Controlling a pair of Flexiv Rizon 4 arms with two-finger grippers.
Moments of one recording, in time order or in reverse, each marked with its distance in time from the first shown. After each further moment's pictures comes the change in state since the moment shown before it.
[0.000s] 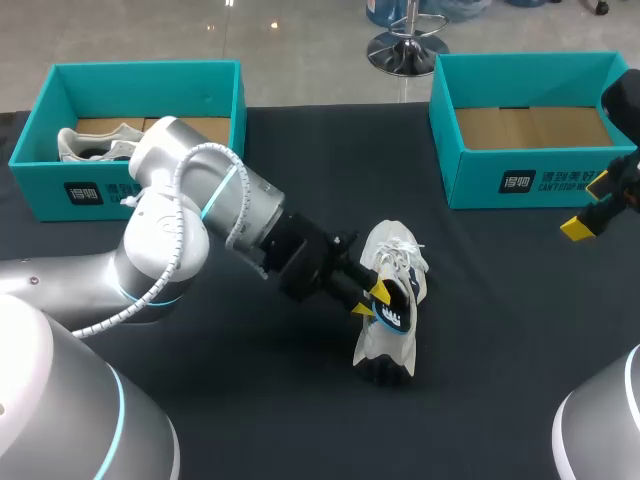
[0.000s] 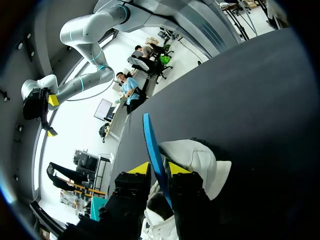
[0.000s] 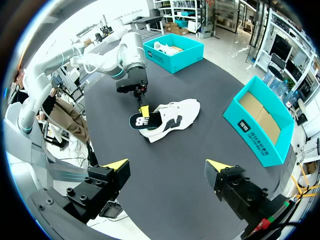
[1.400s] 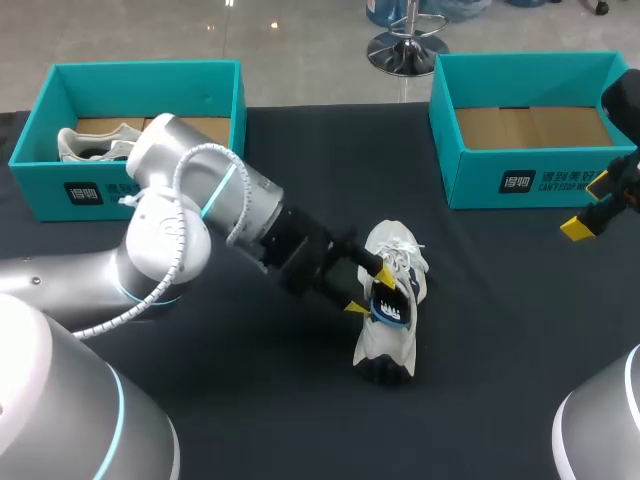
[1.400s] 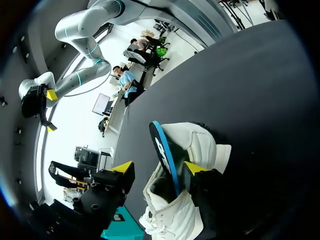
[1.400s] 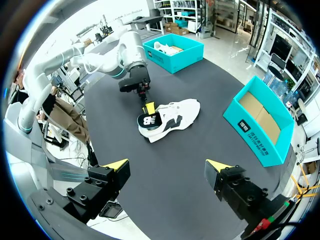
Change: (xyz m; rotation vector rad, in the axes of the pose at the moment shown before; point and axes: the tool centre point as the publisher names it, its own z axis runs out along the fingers) left arm -0.003 0.018 -0.009 -0.072 0.002 0.032; right arm 0.000 0.000 0.000 0.000 0.000 0.000
